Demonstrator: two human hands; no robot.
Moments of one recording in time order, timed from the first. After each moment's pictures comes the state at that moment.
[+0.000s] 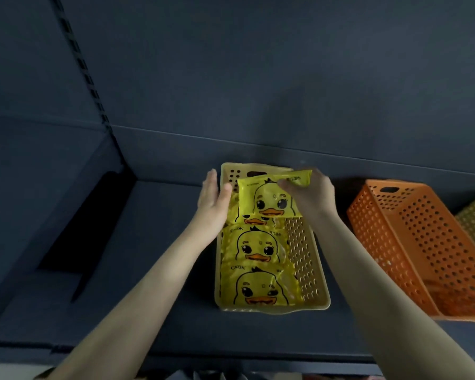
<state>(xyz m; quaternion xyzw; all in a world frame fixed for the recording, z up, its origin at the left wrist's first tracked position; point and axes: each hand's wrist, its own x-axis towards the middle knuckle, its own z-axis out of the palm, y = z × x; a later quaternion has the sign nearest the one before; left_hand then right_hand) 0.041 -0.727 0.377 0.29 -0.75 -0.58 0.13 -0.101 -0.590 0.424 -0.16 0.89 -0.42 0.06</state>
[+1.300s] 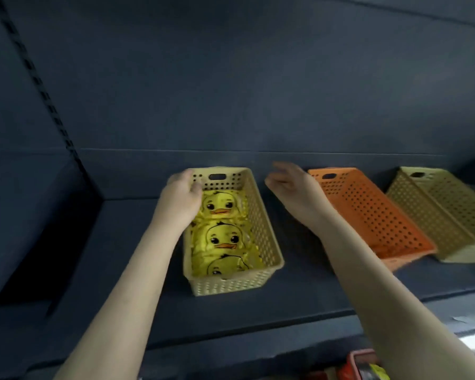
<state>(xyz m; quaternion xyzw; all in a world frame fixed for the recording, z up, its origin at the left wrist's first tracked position) 0.058 -0.696 0.442 0.27 -0.86 -0.41 0.17 -0.050 -0.502 0.479 -0.27 0.86 -0.42 0.08</state>
